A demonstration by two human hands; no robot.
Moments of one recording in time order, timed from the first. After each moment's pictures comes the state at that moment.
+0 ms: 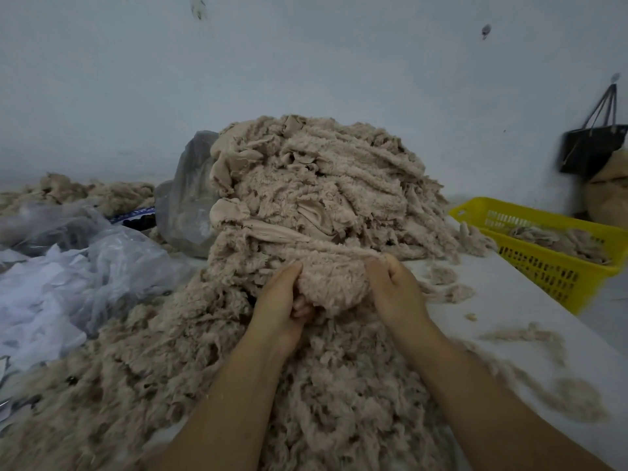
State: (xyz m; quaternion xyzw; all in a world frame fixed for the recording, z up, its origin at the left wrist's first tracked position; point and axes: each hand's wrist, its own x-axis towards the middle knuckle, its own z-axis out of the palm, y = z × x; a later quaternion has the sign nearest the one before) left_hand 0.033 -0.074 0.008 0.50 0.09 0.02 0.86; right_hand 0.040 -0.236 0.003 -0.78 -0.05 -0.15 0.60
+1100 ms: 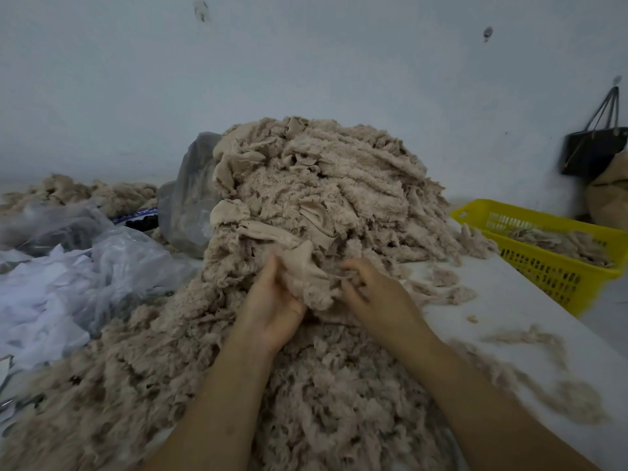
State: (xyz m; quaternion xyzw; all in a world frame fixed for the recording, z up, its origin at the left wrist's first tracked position) left_hand 0.032 -0.059 0.016 0.32 0.01 -0.06 0.94; right_hand 0.031 -0.233 0.009 -0.90 -0.21 -0.15 0.35
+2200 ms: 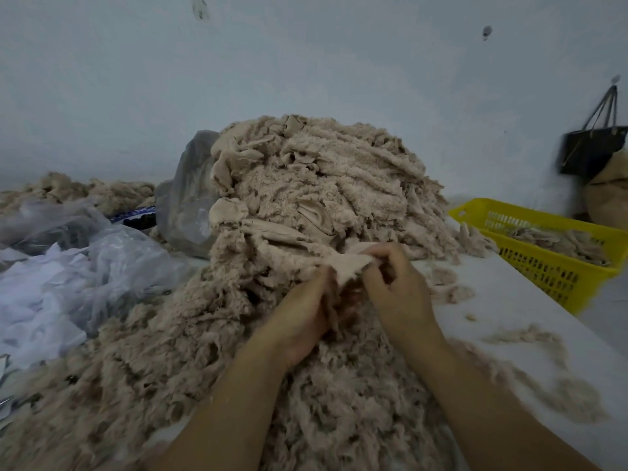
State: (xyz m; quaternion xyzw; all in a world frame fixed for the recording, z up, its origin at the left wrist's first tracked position) left_hand 0.016 -0.092 0.017 0.57 -0.04 -0.12 0.81; right_hand 0.024 -0.237 0.013 -0.79 -0.15 -0.24 0.54
